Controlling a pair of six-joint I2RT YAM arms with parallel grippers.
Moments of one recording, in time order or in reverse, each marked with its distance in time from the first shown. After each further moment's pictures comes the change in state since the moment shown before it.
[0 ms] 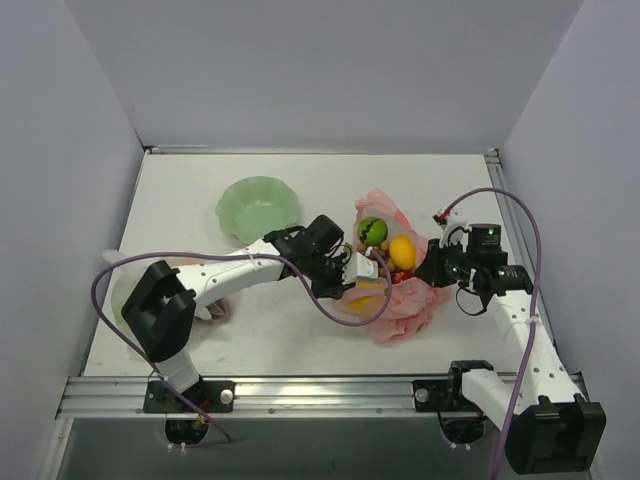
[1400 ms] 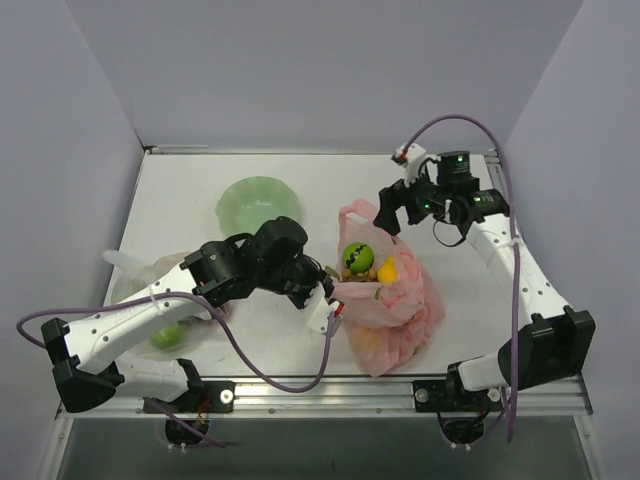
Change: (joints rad) left arm -0.150 -0.439 0.102 -0.276 -0.142 0.652; right arm 0.155 0.409 0.553 -0.009 -0.051 -0.176
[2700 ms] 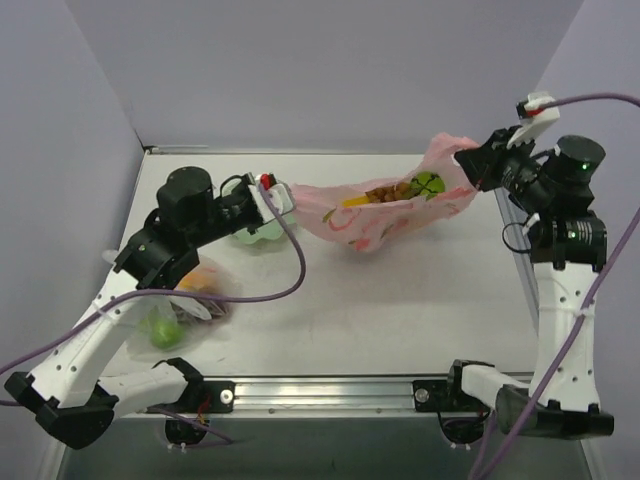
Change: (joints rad) left arm 0.401 -0.129 0.036 0.398 -0.027 -0.604; right arm -0.271 -0.169 0.316 0.042 -0.013 0.300
